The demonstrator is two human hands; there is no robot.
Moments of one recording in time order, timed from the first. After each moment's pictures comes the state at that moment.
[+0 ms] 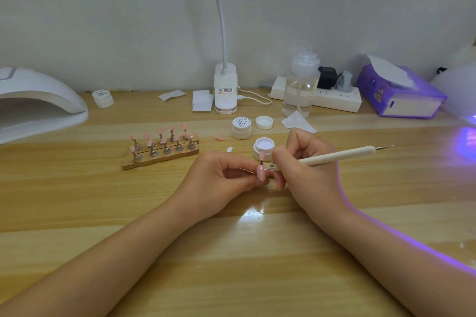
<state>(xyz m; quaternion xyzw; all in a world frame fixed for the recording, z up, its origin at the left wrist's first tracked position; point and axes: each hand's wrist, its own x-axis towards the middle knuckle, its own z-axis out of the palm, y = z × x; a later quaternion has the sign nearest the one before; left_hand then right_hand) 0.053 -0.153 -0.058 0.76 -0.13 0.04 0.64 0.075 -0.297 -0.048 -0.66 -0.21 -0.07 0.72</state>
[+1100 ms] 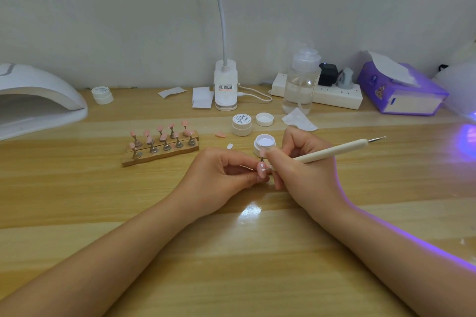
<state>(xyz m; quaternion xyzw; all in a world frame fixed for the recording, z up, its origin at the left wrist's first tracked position) 0.052 -0.154 -0.056 0.77 -0.12 0.04 0.62 0.073 -0.293 -0.048 -0.68 -0.21 -0.06 0.70</state>
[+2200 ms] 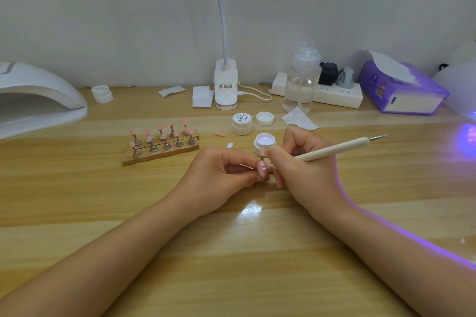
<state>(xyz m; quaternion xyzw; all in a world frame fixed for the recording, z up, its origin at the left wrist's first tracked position) 0.052 -0.153 -0.056 0.77 -0.12 0.03 0.62 0.074 -0.293 -0.048 -0.69 -0.20 -0.07 0.69</state>
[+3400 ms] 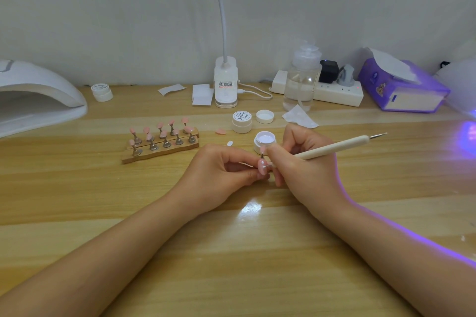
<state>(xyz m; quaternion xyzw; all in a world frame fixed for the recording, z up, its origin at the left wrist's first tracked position) 0.052 -0.155 -0.055 0.77 -0.11 0.02 0.62 0.074 -0.293 -0.049 -0.69 -0.21 -0.07 0.69</state>
